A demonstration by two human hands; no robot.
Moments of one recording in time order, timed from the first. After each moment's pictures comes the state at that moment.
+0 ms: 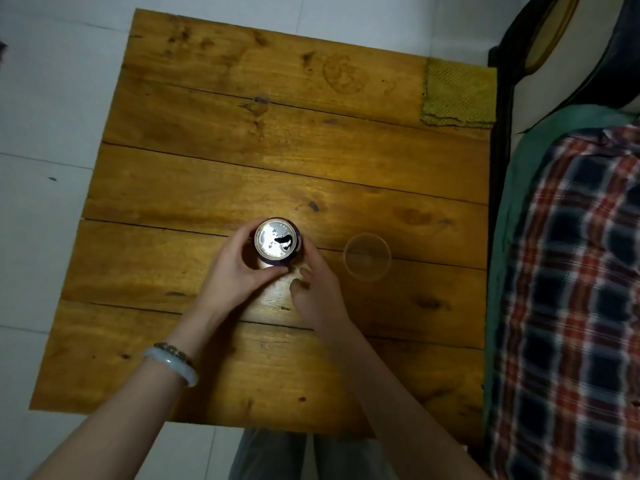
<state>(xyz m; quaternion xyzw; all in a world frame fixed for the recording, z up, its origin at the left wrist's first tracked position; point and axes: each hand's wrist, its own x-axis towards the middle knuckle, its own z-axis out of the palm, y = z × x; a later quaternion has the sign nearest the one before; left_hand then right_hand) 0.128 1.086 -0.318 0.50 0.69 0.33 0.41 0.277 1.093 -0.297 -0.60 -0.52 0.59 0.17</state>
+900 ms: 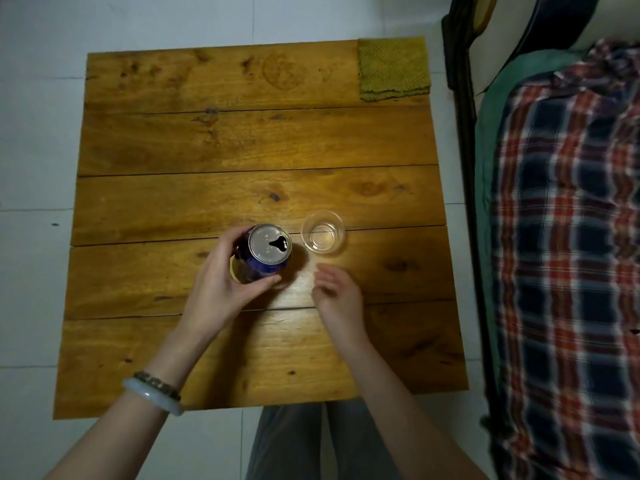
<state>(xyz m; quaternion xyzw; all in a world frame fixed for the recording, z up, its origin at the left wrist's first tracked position) 0.176 1.059 -0.250 0.61 0.65 0.27 0.37 0.354 1.041 -0.282 -0.67 -0.32 0.60 0.29</state>
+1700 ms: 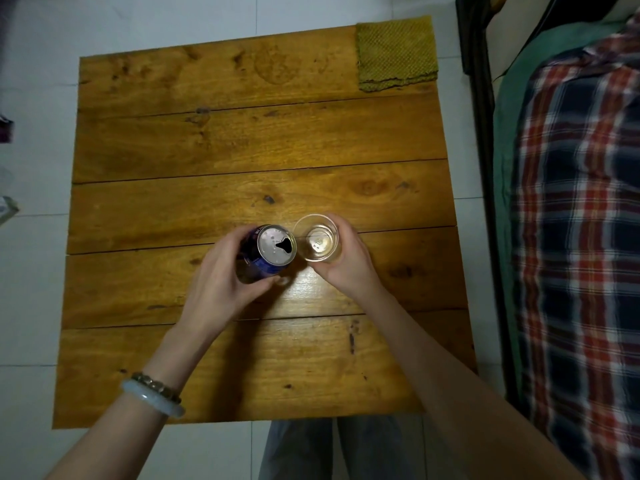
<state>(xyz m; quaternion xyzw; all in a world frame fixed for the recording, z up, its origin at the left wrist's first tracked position) 0.196 1.078 -0.255 0.67 0.67 0.17 0.28 0.389 1.115 -0.340 -0.59 -0.57 0.50 0.27</state>
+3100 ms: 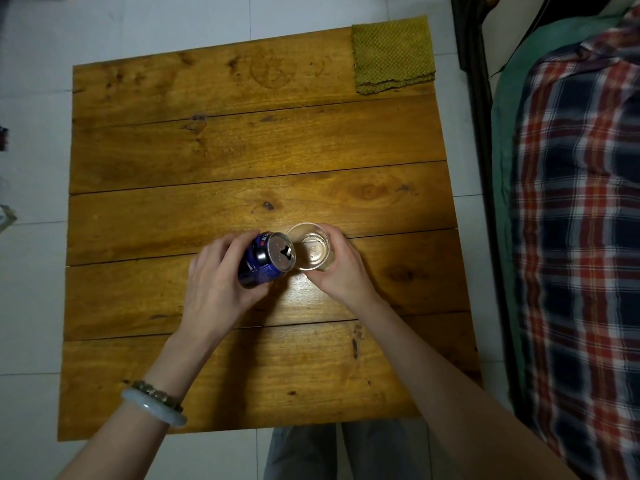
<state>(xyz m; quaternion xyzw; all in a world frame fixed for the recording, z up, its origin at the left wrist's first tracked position) 0.186 1.085 -0.263 0.71 0.67 0.07 0.18 0.378 1.113 -0.338 -0.58 -0.56 0.52 0.28</state>
